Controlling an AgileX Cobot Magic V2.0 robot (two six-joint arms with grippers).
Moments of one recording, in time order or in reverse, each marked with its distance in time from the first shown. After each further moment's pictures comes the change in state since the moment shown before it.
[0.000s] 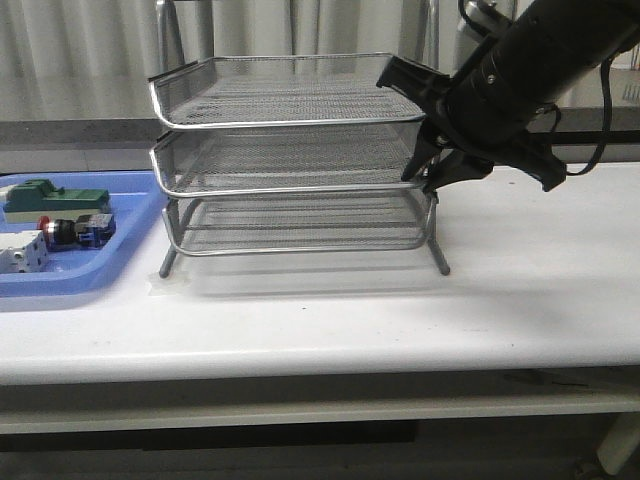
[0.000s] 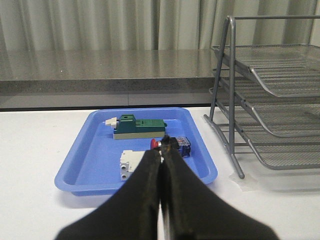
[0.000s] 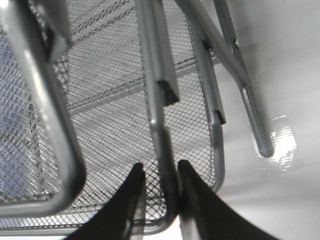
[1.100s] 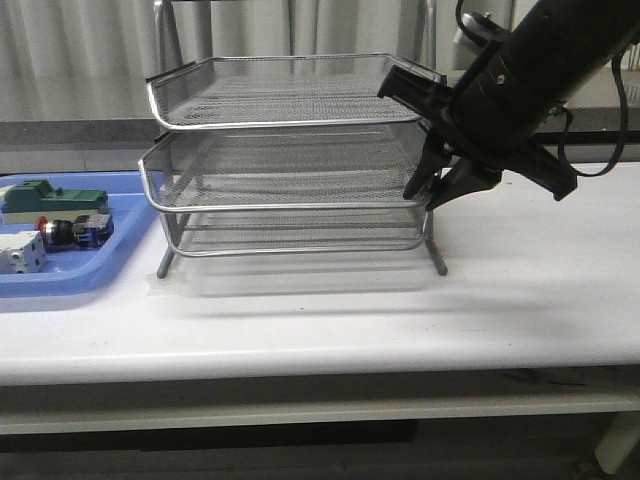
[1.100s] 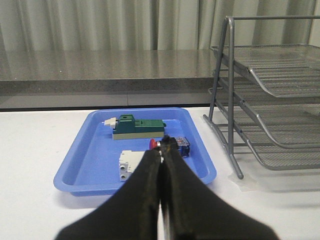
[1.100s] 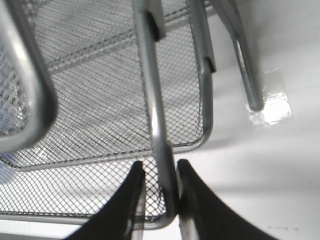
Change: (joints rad) left arm 0.000 0.000 0.000 0.000 0.000 0.000; right arm -0.008 -0.009 0.001 -0.053 0.170 0.016
